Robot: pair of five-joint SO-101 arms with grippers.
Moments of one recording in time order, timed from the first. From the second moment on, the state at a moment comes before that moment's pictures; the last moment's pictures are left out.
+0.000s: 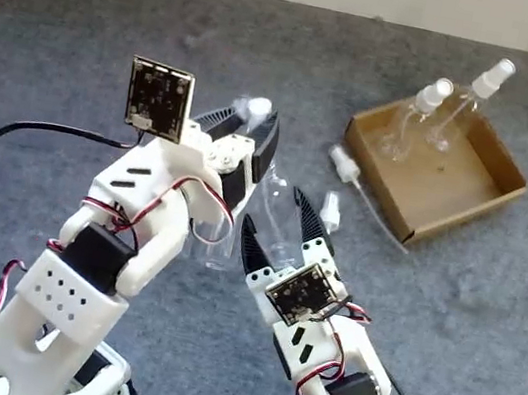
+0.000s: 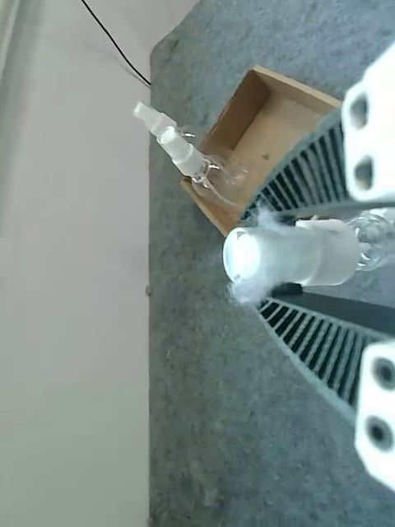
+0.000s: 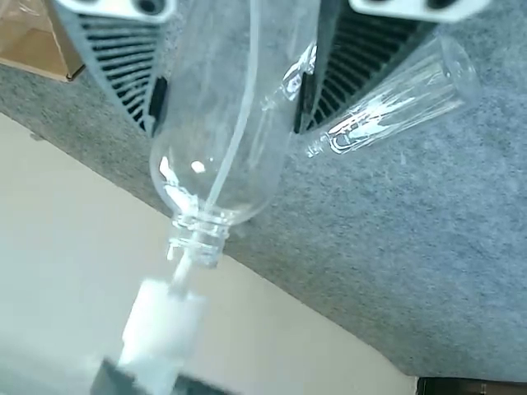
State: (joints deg) left arm 21.9 -53.5 44.6 30.0 21.5; right arm -34.8 -104.5 95.5 23.4 20.3
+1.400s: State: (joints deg) left arm 30.2 -59.8 51.2 30.9 21.4; right arm -33.2 -104.4 95.5 23.7 20.3
